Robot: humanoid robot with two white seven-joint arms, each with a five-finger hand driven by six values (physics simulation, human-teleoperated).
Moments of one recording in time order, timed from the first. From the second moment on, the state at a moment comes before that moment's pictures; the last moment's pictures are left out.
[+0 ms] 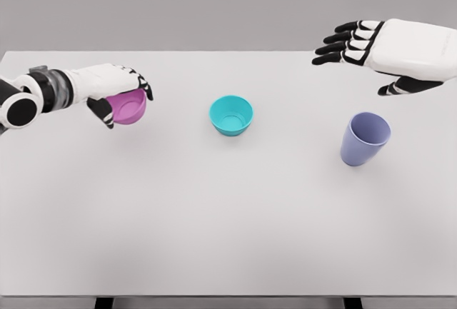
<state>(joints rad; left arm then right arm) -0.89 0.84 -0.96 -1.63 -0.35 0.08 -0.61 -0.69 -1.02 0.43 -1.75 0.14 -0.61 0.61</state>
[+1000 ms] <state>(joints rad) -0.94 0.72 -0.96 -1.68 -0.35 0.08 -0.61 -0.69 -1.03 0.42 -1.75 0.14 -0.61 0.61</state>
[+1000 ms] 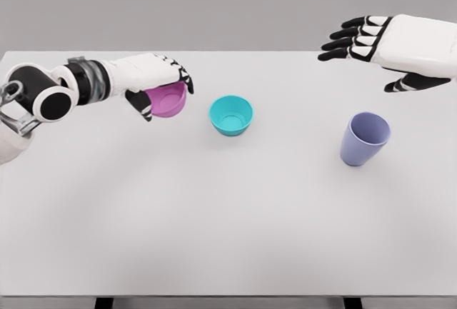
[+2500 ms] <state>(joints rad) -0.95 0.49 -0.98 -1.62 -0.41 0.09 -0.61 -0.75 -1.25 0.66 -1.75 0.11 -0.61 0.61</state>
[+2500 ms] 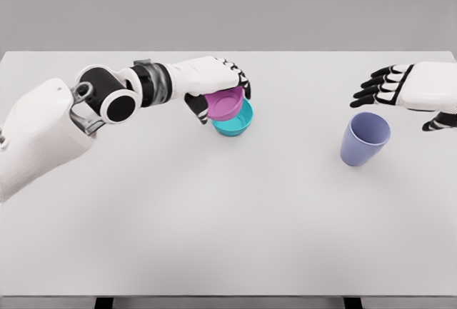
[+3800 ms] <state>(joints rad) -0.95 0.37 -1.01 -1.45 -0.46 0.08 -0.61 -0.83 -1.11 0.84 -1.58 0.23 -0.61 0.61</state>
